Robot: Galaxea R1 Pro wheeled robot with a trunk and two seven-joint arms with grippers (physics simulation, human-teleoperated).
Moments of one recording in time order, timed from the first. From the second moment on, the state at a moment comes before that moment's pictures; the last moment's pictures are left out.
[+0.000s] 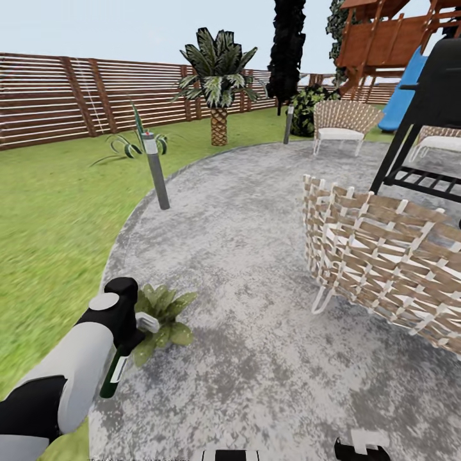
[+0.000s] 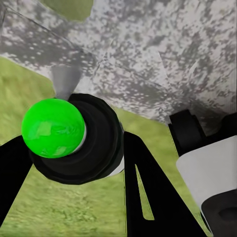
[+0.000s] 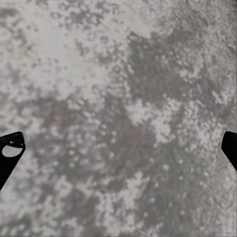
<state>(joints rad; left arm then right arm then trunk) -0.99 0.05 0.14 -0.60 -1.75 1.00 -1.56 -0.45 -0.08 -0.24 -0.03 0.27 -0.37 -0.35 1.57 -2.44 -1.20</state>
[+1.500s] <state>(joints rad) -0.83 0.06 0.15 -0.60 -1.63 0.98 -1.56 -0.45 -0.08 -0.23 -0.04 0.28 -0.37 -0.34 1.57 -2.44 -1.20</state>
